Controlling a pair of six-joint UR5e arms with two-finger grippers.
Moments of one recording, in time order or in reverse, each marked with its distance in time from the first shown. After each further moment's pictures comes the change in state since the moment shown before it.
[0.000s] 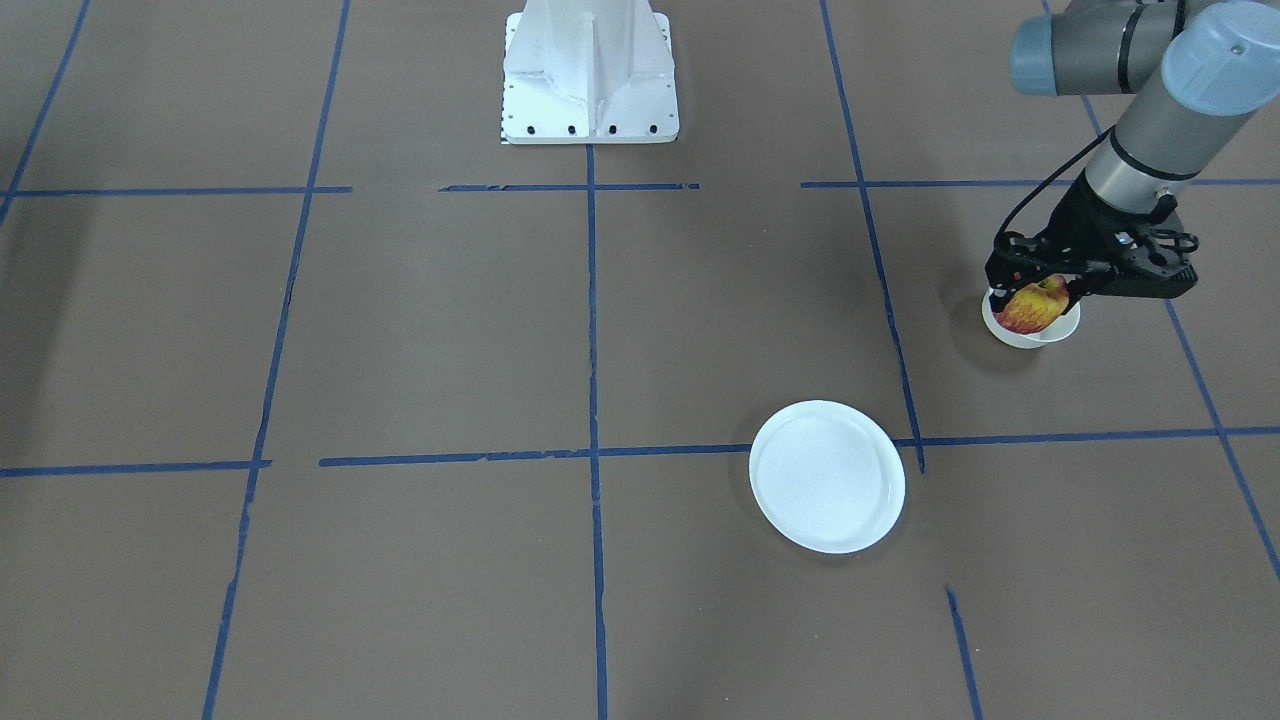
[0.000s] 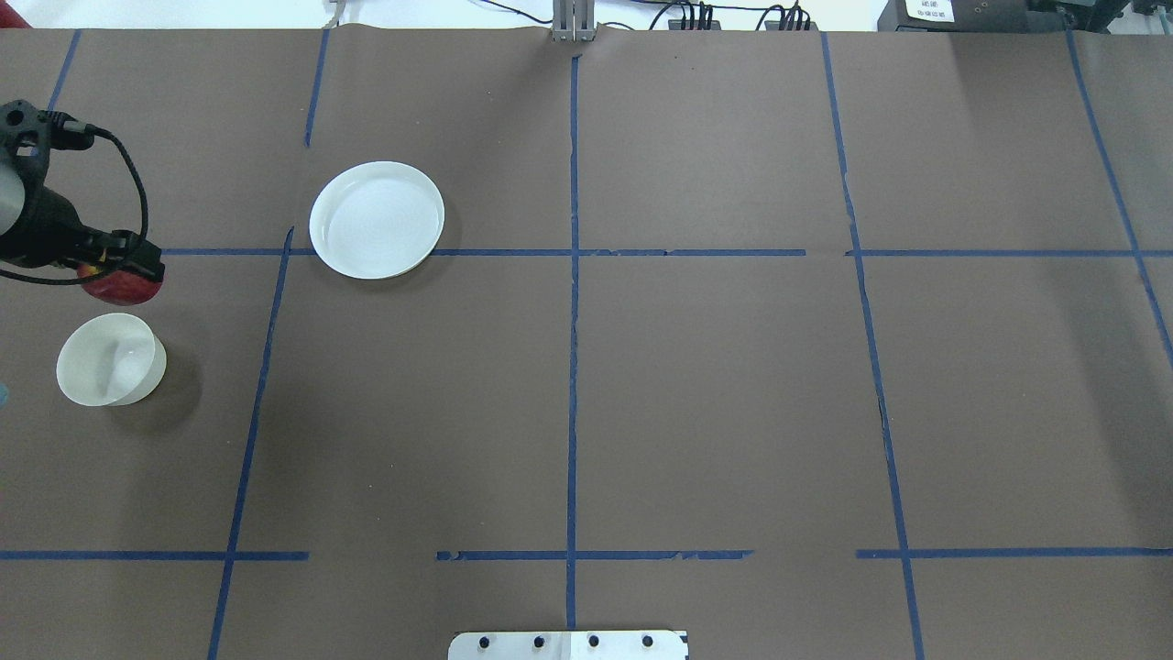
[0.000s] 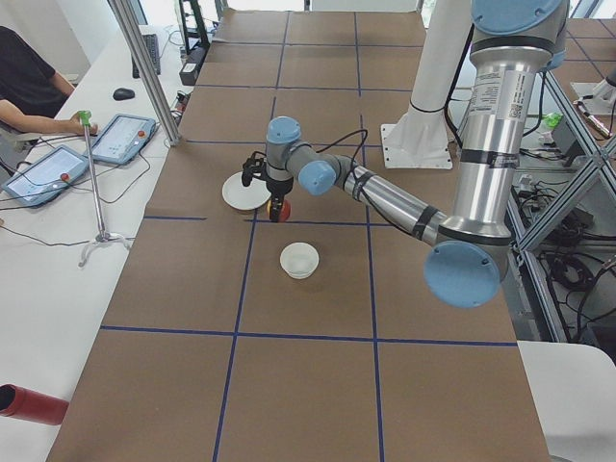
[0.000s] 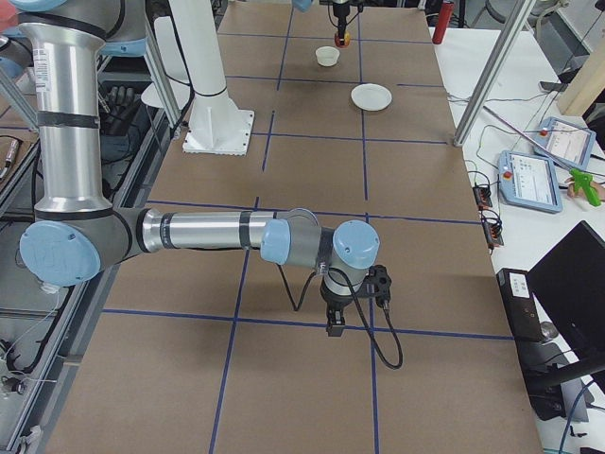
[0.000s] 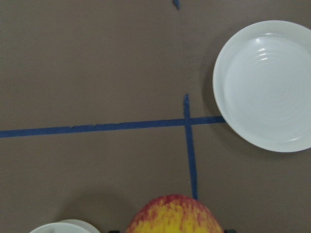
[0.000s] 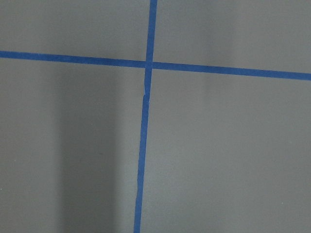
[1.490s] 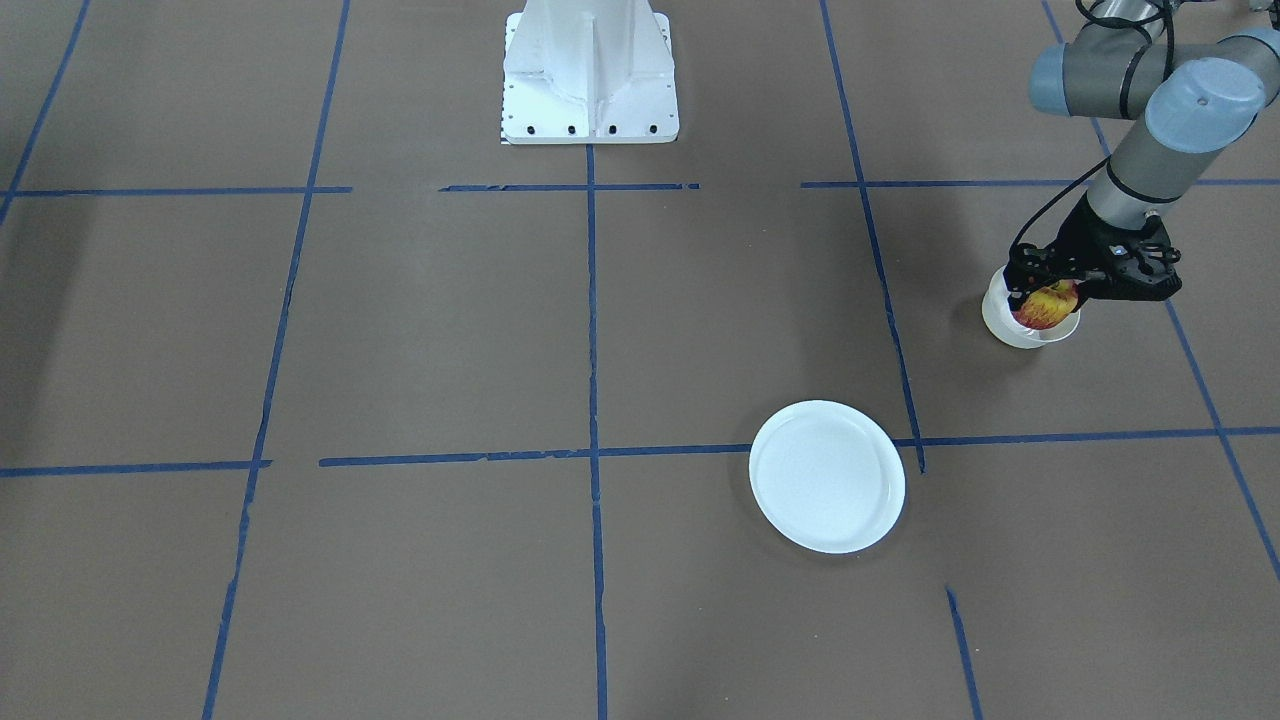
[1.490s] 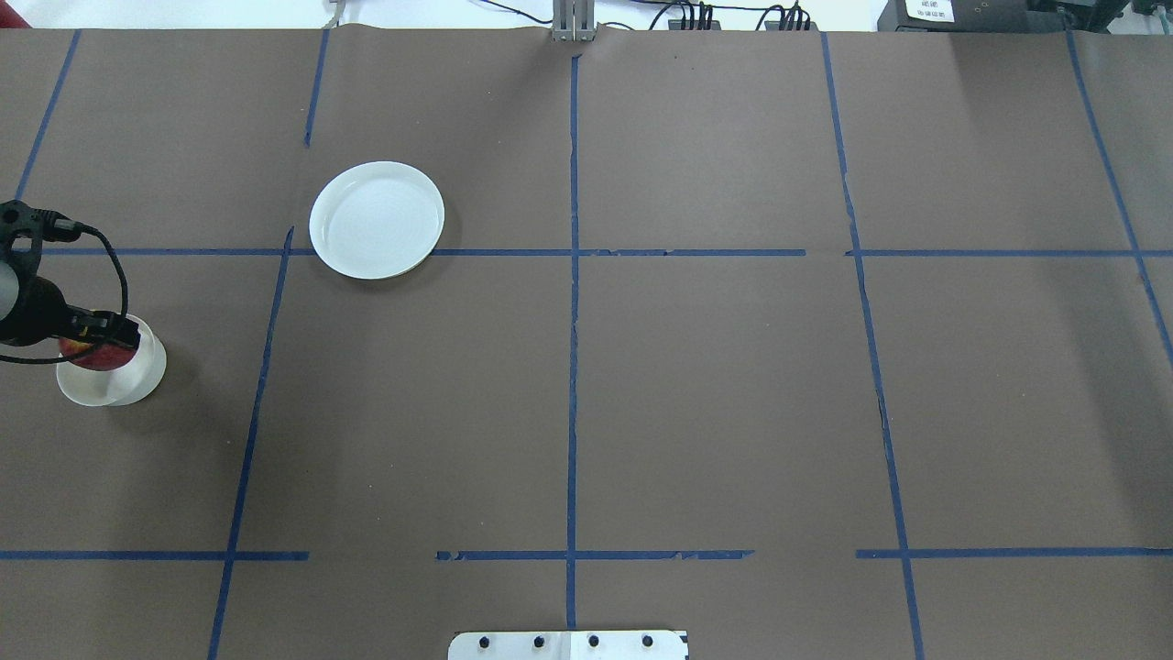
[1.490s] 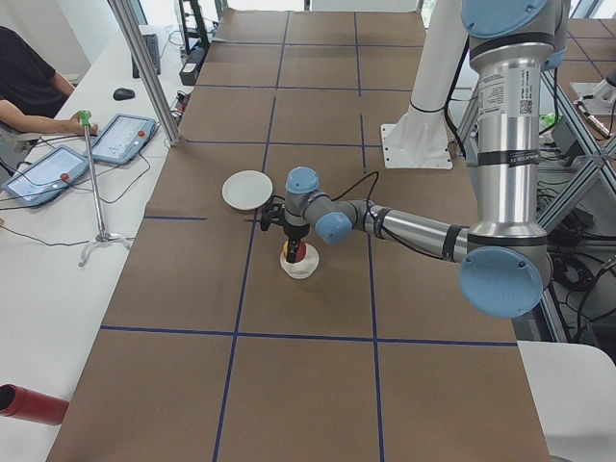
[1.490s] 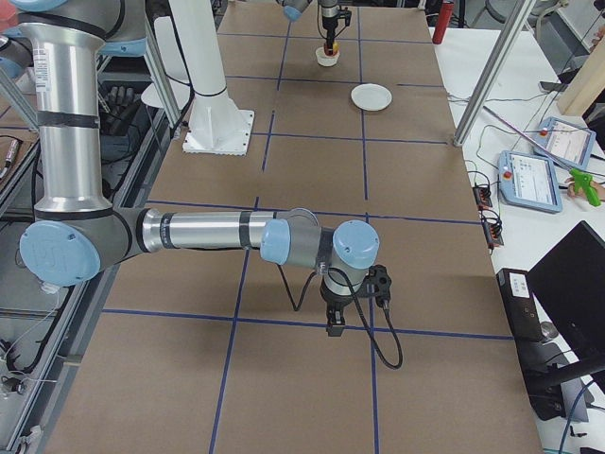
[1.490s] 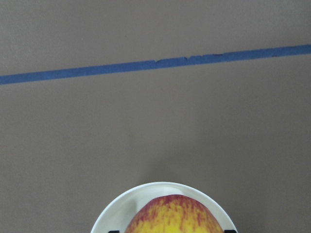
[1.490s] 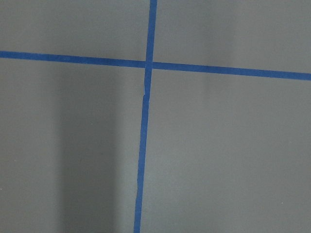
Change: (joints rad) left arm 0.095 0.120 0.127 -0.216 0.060 -0.043; right arm 0.000 0.000 0.000 0.000 0.000 0.000
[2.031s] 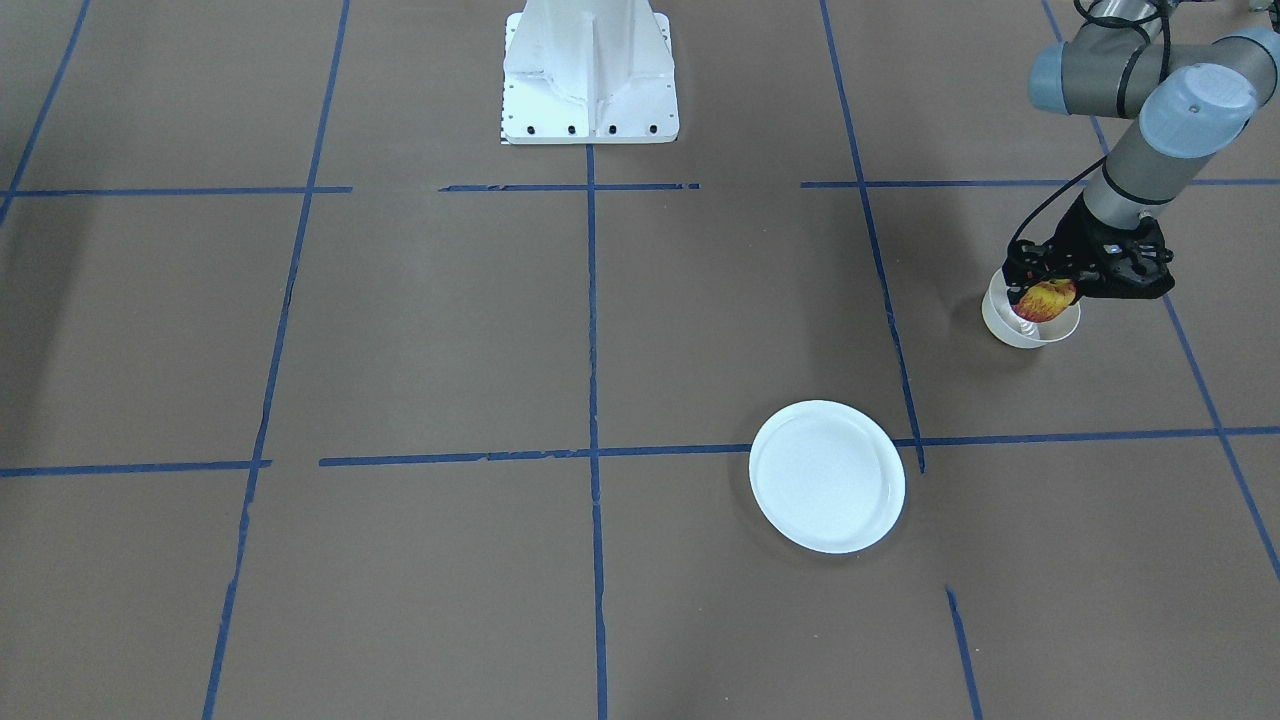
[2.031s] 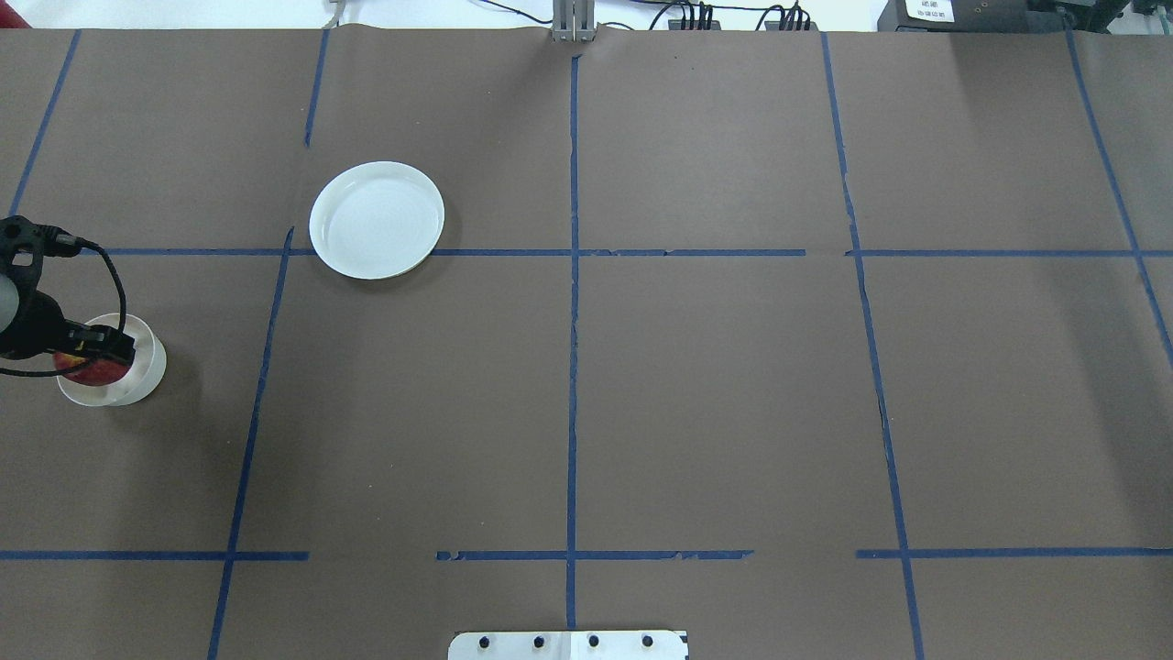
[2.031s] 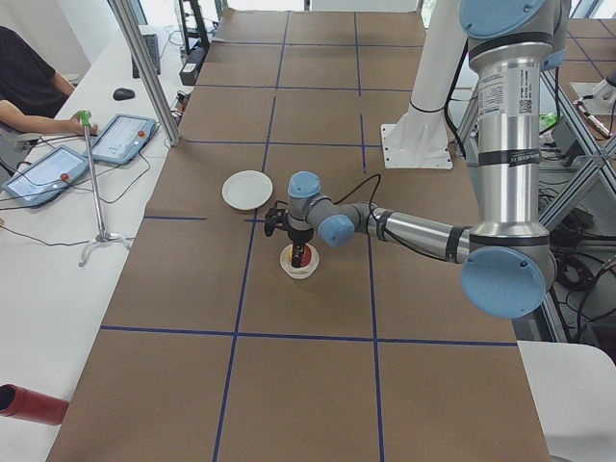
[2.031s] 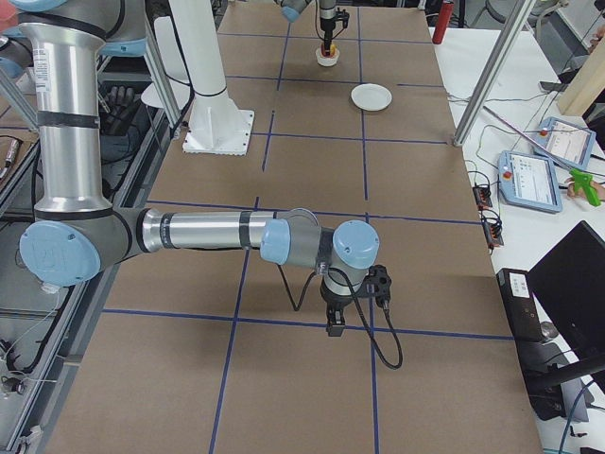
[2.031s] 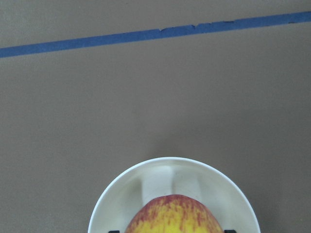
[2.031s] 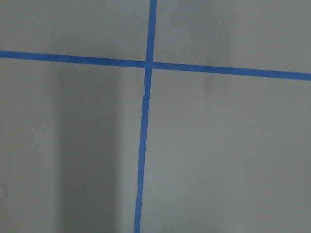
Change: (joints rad) left arm 0.012 0.012 0.004 0.026 -0.012 0.006; right arm 0.000 0.000 0.000 0.000 0.000 0.000
